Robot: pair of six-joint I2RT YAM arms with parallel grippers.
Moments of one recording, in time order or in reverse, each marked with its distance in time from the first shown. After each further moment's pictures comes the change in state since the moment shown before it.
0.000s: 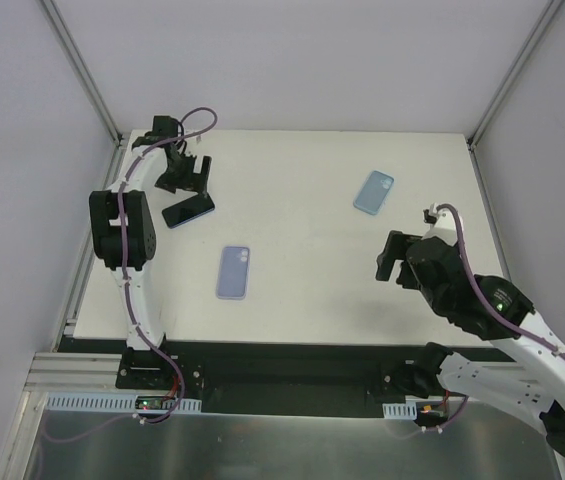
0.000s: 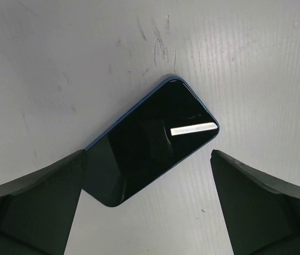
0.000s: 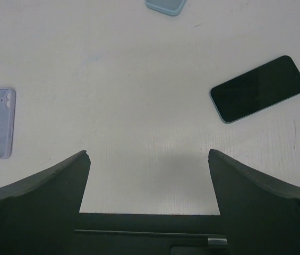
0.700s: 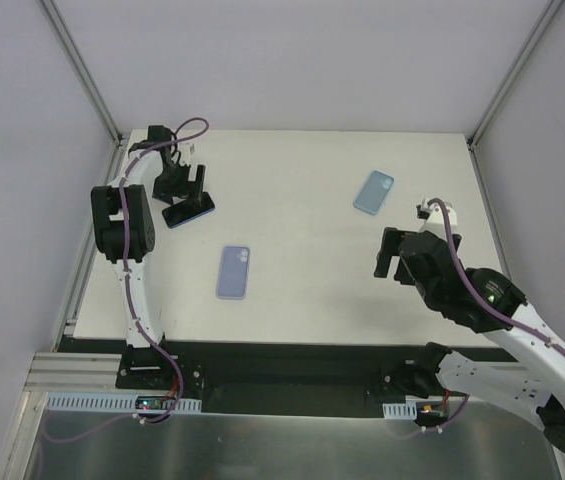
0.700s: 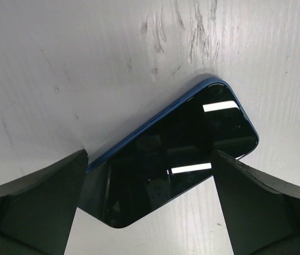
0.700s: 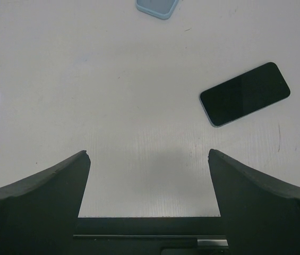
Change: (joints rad) left arm 0.058 0.126 0.047 -0.025 0.059 -0.009; right arm 0.000 0.065 0.030 -0.008 0.038 -0.038
